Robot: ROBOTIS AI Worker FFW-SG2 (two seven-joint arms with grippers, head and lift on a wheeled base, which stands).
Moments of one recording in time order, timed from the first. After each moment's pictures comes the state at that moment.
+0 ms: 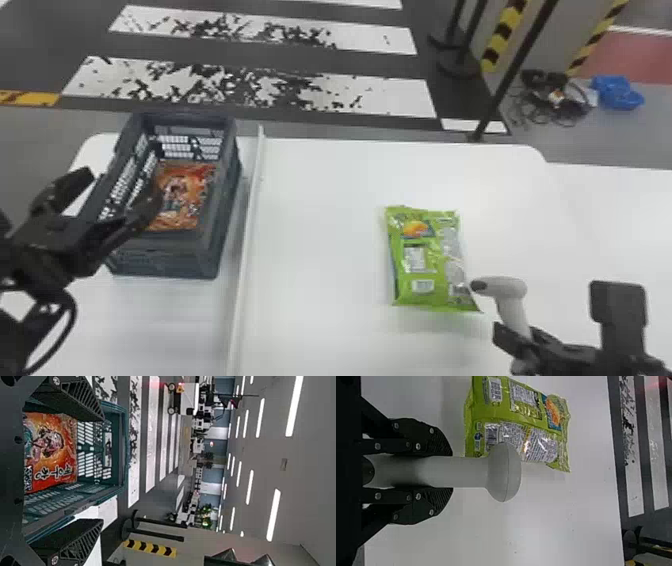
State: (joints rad) left arm 0.42 0.00 0.28 -2.07 0.13 0.24 -0.45; right arm 0.63 0.00 -0.35 -2.36 0.08 1.08 0.48
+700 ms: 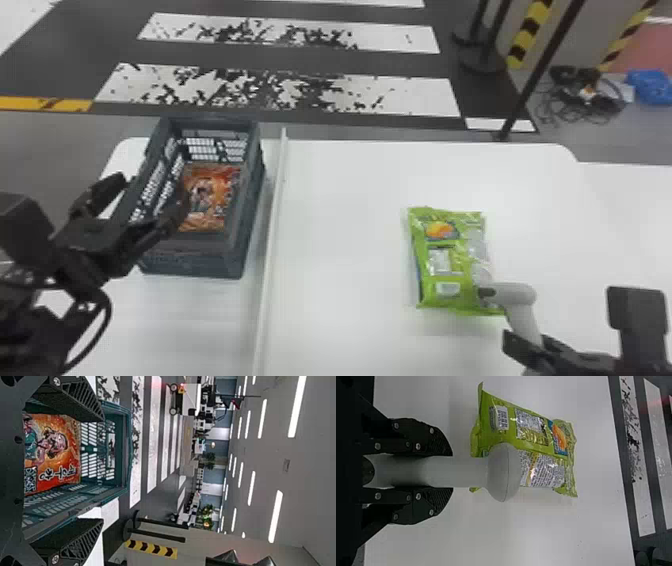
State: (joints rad) left arm 0.42 0.00 0.28 -2.06 0.13 0.24 -0.45; right arm 0.63 0.00 -0.31 -2.36 0.08 1.11 0.51
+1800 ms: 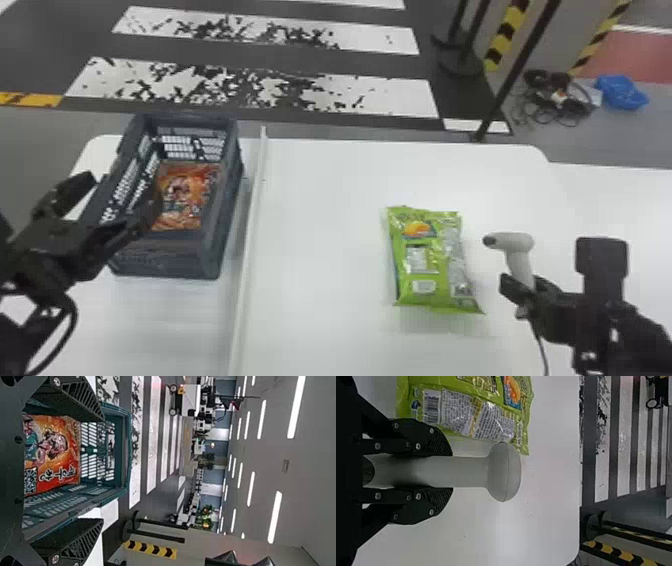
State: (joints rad) left arm 0.42 0.00 0.28 -2.07 0.13 0.24 -0.45; right arm 0.44 -0.03 -0.32 -2.17 0.14 0.92 0.37
